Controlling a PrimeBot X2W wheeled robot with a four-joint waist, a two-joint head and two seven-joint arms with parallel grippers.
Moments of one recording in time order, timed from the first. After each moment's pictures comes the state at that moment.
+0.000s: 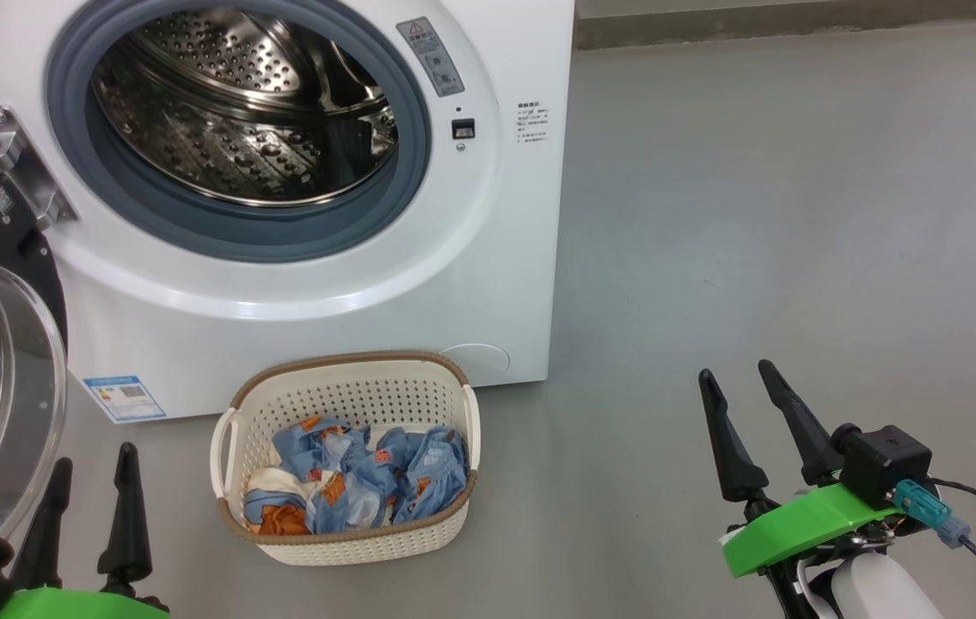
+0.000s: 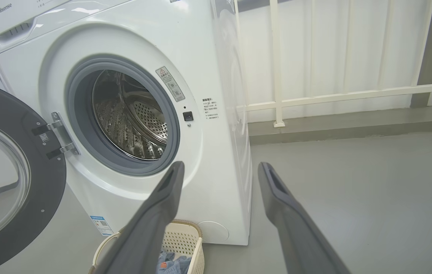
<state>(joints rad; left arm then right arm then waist) -0.08 0.34 -0.14 0.25 -0.68 -0.01 -0.26 -0.17 -0.06 0.16 0.31 0.31 0.12 -0.25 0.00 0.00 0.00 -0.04</state>
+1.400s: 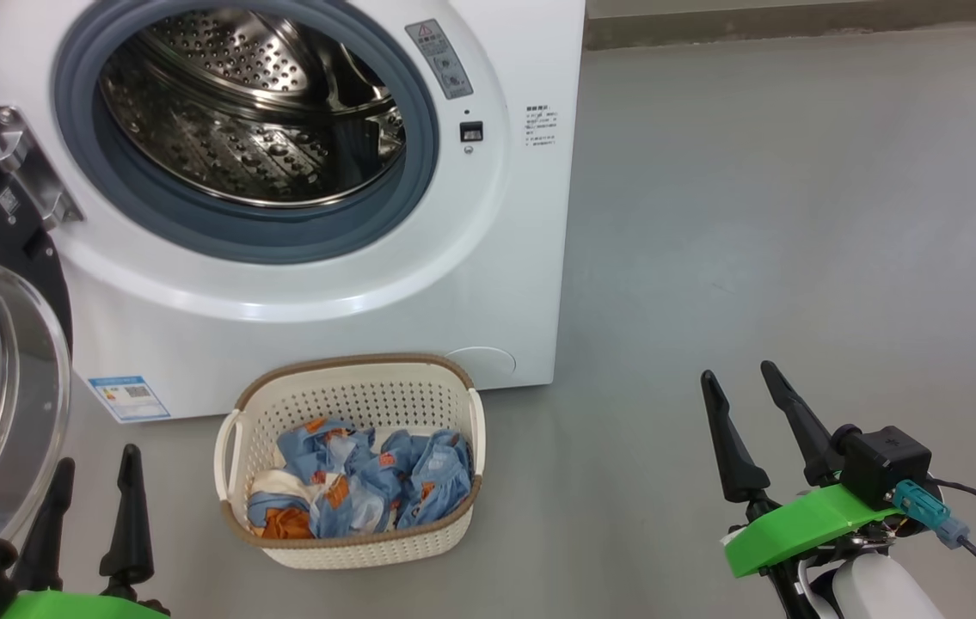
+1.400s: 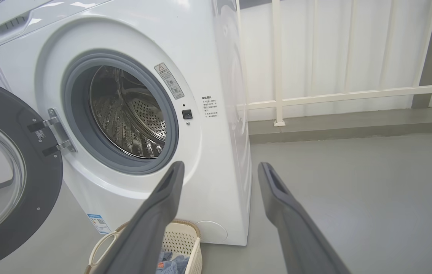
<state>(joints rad) -0.08 0.32 -0.11 0.26 -0.64 -0.04 -0.26 -0.17 -0.06 0.15 0.32 0.30 0.12 -0.25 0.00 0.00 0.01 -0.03</state>
